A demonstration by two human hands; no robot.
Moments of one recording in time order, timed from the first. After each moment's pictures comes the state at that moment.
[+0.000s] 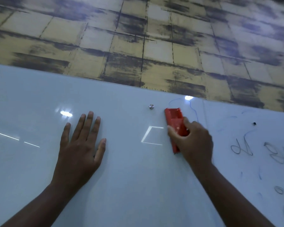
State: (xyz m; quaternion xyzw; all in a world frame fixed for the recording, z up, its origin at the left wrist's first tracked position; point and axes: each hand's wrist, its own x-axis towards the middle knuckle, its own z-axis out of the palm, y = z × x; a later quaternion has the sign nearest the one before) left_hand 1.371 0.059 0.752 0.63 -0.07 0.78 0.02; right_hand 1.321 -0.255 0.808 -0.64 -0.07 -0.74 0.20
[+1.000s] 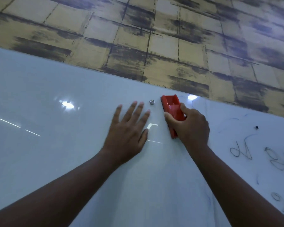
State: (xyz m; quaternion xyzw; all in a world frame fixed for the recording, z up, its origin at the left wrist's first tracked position) left_hand 1.363 -0.051 0.804 0.64 -0.14 0.75 -0.07; right_hand 1.313 -0.257 0.844 -0.67 -0.10 -0.71 0.19
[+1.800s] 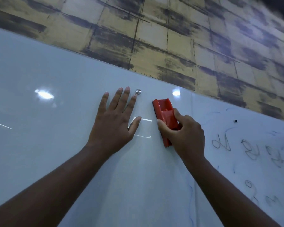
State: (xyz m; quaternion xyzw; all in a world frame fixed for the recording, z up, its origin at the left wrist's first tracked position) left_hand 1.379 -0.066 0.811 0.65 -0.13 0.75 -0.01; right_hand 1.326 -0.290 0.804 -0.66 -0.12 -0.72 0.16
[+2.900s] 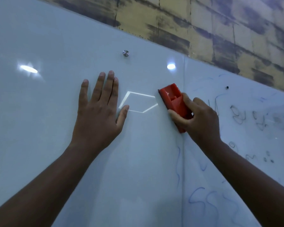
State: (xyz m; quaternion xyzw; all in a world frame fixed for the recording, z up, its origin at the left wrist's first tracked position) left_hand 1.371 -0.079 0.735 0.66 -0.11 0.74 0.00; right_hand 1.319 -0.369 0.758 -0.69 -0.11 -0.71 0.03
